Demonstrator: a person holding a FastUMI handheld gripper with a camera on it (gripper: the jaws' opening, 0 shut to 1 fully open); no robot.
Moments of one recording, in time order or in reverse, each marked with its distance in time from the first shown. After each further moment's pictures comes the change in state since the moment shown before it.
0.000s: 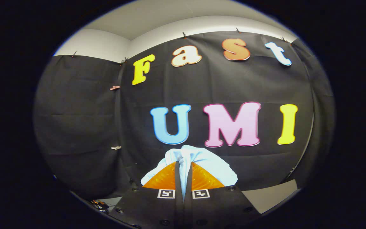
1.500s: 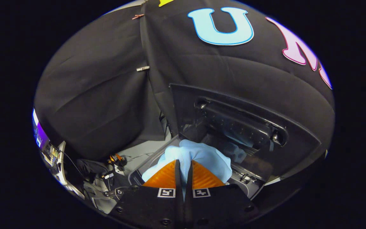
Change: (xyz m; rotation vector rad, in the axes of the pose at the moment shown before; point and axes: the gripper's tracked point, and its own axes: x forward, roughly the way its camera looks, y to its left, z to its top) arm 0.124 0.069 -0.350 -0.078 0.719 0.278
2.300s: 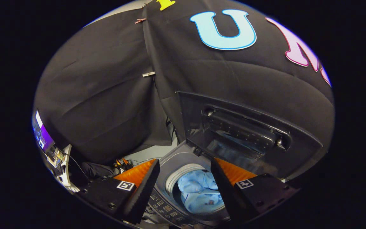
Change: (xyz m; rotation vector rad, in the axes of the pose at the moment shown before) arm -0.010 0.014 0.023 0.031 -0.079 0.066
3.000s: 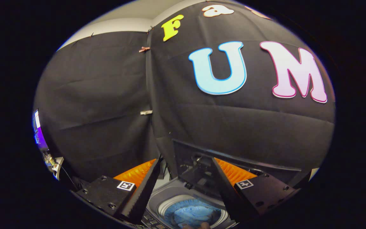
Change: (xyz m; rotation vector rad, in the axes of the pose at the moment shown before) arm -0.036 -0.022 0.100 -0.003 -0.466 -0.087
